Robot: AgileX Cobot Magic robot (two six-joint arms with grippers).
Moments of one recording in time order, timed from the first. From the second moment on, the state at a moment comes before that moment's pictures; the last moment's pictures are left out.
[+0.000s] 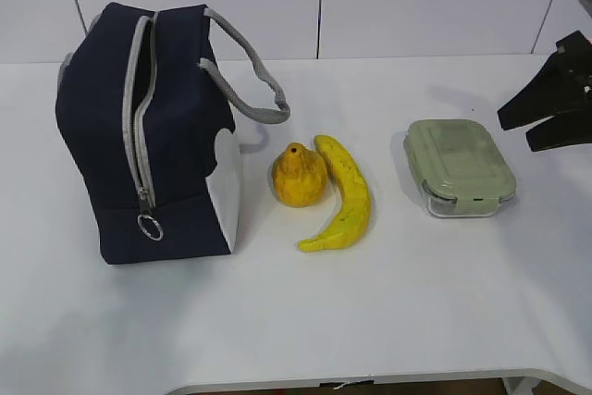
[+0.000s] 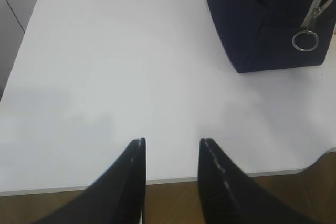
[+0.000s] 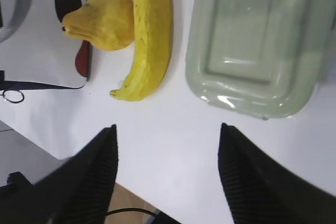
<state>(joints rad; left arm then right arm) -0.03 0.01 -0.50 -0.06 1.11 -0.01 -0.27 1.73 -1.29 0.84 1.21 -0.66</state>
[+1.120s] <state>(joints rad) -0.03 0.01 -0.50 -0.06 1.11 -0.01 -0.27 1.86 -1.45 0.70 1.21 -0.65</state>
